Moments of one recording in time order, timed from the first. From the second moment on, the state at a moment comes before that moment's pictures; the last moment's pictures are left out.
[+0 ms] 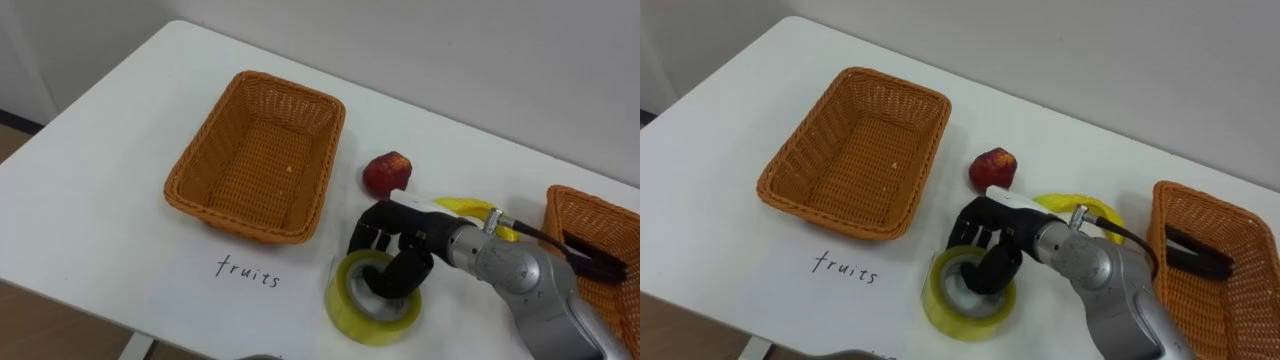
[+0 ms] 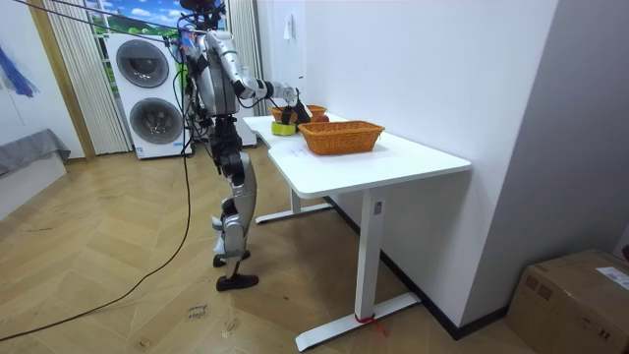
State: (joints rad) left arm 0.23 0.31 0.07 0.94 0.32 0.17 0.26; right arm -0.09 -0.41 0.29 -0.04 -0.48 0.24 0.61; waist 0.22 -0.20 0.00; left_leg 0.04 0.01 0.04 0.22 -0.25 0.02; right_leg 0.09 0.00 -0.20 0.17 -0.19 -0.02
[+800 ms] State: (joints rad) left arm 0.29 0.28 0.12 0.98 0.31 0.10 0.34; right arm 0.06 -0.42 0.01 -0.06 -0.24 0.18 0.36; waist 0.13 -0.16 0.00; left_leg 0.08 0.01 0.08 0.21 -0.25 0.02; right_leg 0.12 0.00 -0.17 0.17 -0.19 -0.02
